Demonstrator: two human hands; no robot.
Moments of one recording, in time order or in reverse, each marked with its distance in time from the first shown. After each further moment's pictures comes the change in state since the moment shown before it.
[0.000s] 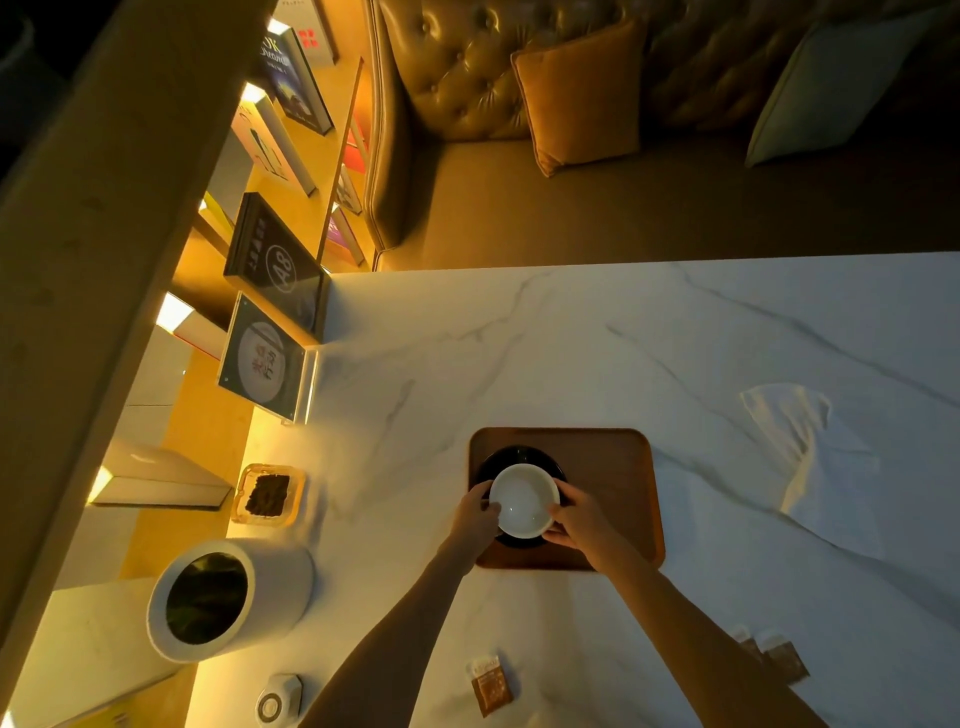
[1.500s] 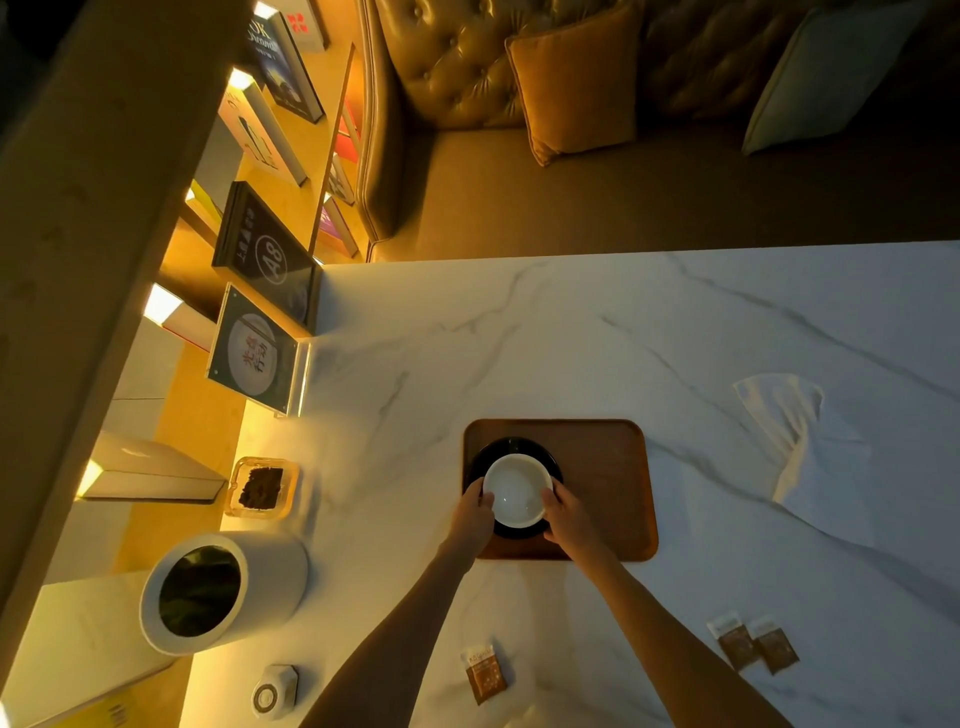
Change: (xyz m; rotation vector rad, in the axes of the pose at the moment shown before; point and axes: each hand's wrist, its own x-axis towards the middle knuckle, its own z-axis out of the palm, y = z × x) left_hand -0.003 -0.006 0.007 0.040 0.025 0.030; right_hand -0.009 0.018 0.008 -0.269 0.042 -0.214
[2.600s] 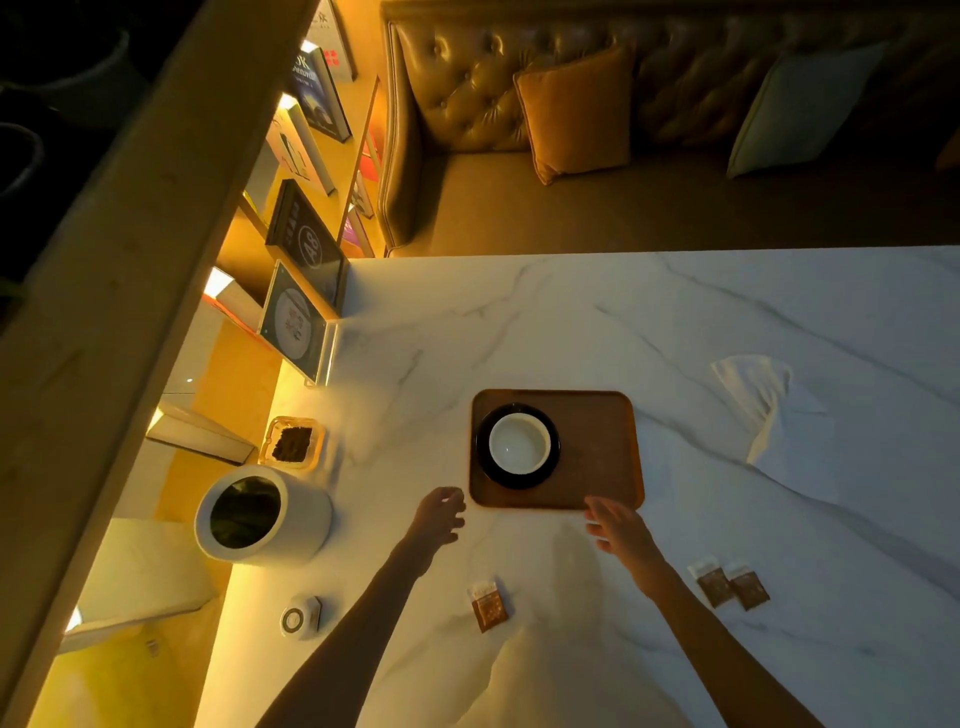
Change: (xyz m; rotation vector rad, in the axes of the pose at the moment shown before) left_hand -0.098 -0.048 -0.057 -0.250 -0.053 -0.117; right_hand -0.097 0.065 -0.045 0.169 0.097 0.077
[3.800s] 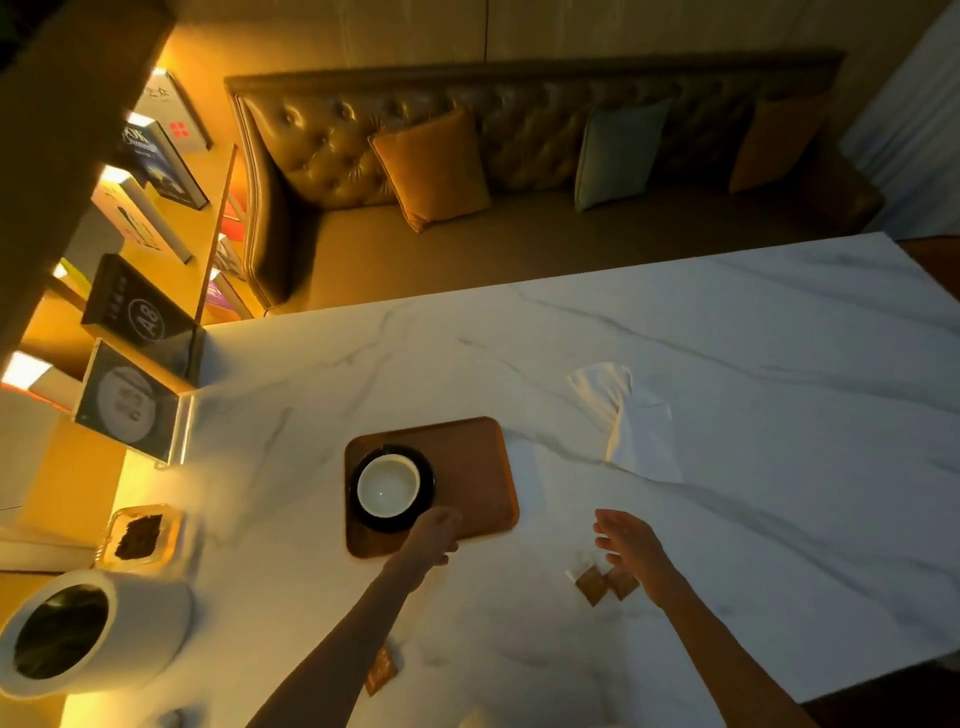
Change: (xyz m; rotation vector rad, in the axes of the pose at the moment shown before) left_hand -0.004 0.039 0.163 0.297 -0.197 0.103; right_hand -0.036 0.028 -0.182 0.112 0.257 0.025
